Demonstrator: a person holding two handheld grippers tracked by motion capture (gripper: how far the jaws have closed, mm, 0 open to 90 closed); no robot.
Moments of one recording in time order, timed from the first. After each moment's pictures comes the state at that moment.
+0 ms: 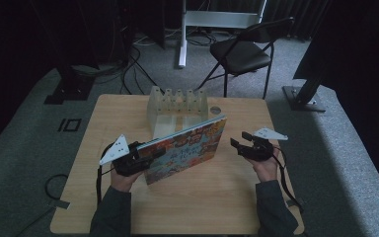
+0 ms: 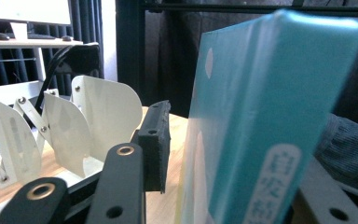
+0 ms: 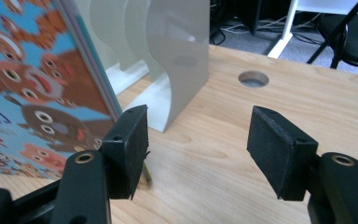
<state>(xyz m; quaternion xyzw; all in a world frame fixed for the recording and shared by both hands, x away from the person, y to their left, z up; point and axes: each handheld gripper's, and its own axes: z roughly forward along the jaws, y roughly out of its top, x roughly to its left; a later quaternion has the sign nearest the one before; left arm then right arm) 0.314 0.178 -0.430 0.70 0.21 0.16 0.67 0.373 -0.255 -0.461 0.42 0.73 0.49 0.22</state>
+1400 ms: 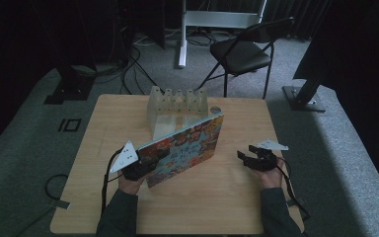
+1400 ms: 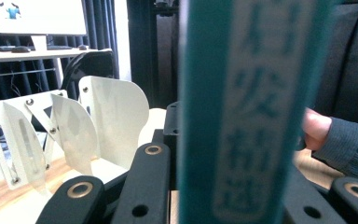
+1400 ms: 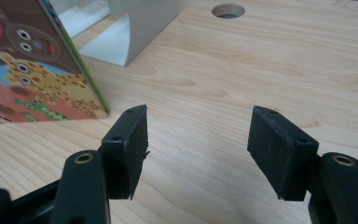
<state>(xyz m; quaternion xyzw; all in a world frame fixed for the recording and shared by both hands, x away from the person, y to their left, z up) 0.307 0.160 -0.448 0.69 0.20 0.21 0.66 0.368 -0.281 -0.513 0.46 0.74 0.43 0.21</state>
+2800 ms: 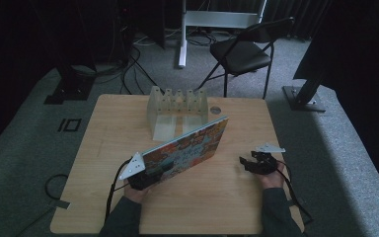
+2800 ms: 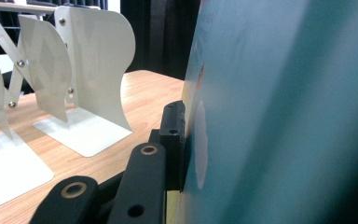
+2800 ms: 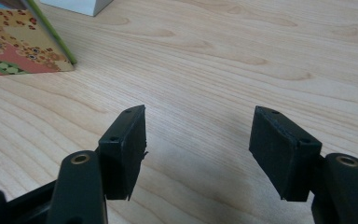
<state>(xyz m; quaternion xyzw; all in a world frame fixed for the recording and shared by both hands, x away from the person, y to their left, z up) 0.306 0.153 -0.505 0.72 0.23 0.16 0.64 0.370 -0.290 -0.537 0.48 0.76 0.38 0.20</state>
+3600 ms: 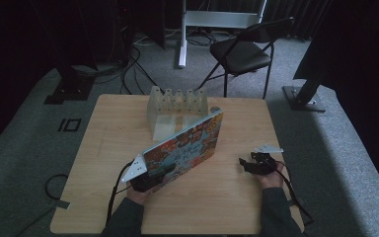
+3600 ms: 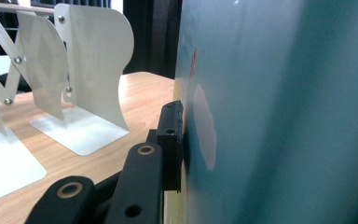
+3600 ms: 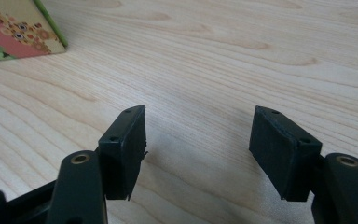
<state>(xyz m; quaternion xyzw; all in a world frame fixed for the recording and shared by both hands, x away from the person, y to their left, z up) 0.304 0.148 -0.514 0.71 0.24 0.16 0.65 0.374 -0.290 -0.546 0.48 0.77 0.37 0.20</state>
